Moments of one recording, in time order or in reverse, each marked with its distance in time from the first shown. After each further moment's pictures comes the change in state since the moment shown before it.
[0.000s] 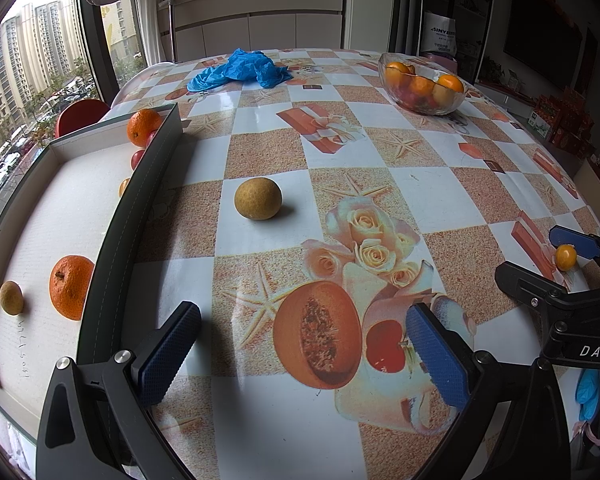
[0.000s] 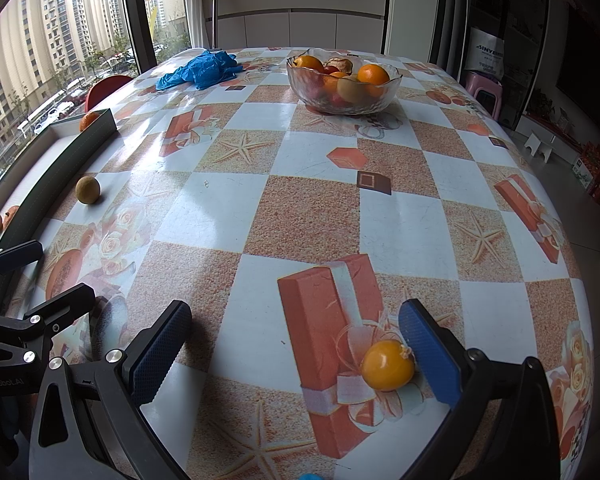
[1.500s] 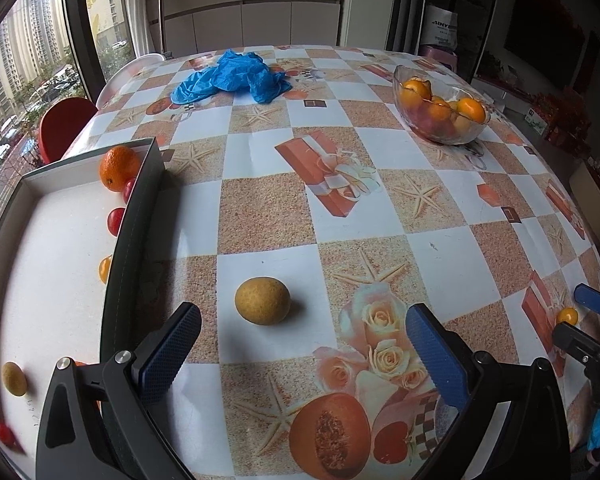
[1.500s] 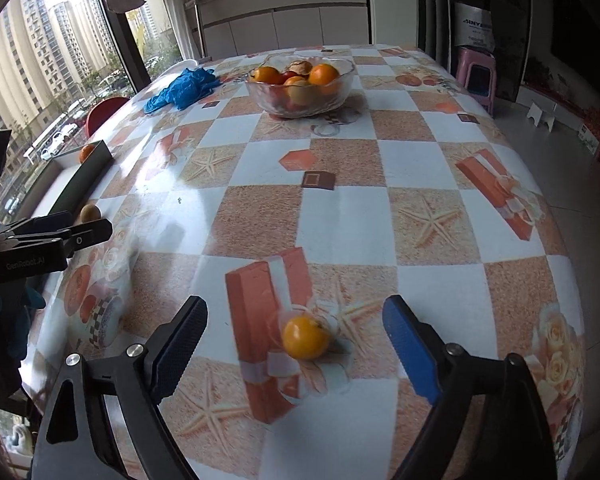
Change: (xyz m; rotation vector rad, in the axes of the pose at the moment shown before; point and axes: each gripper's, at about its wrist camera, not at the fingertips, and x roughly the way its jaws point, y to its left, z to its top) left arm 0.023 0.009 0.063 -0.005 0.059 -0.042; right arm -0.025 -0.058 -0.002 0.115 0.022 0.076
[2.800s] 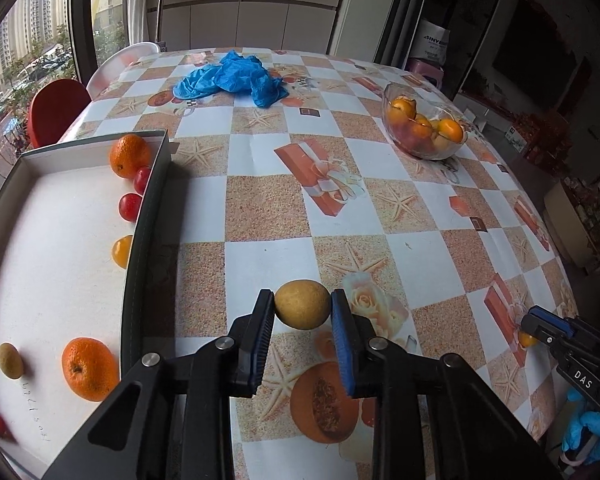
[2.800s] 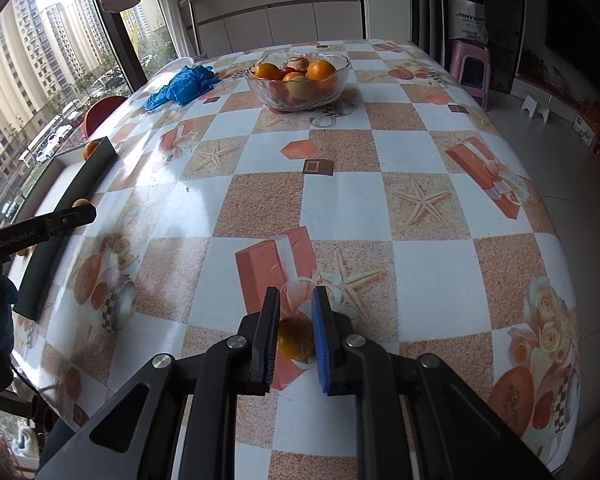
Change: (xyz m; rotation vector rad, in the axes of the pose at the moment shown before) left arm -0.029 0.020 -0.007 -0.057 -0.006 -0.108; right arm -0.013 0.012 -0.007 0.010 0.019 -0.008
